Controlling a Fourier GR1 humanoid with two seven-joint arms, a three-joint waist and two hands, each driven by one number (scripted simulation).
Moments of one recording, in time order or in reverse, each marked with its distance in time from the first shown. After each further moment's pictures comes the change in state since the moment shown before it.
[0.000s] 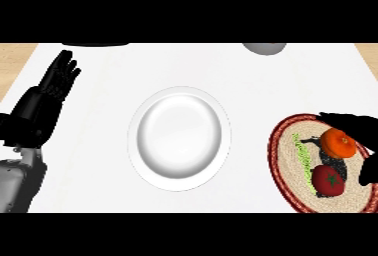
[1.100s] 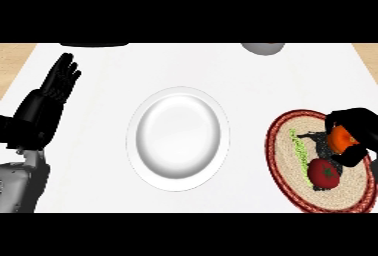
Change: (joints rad) left arm 0.015 -0.065 0.052 -0.005 -0.066 -0.044 0.000; right arm -0.060 0.156 -0.149 0.228 0.163 -0.378 -0.070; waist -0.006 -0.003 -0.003
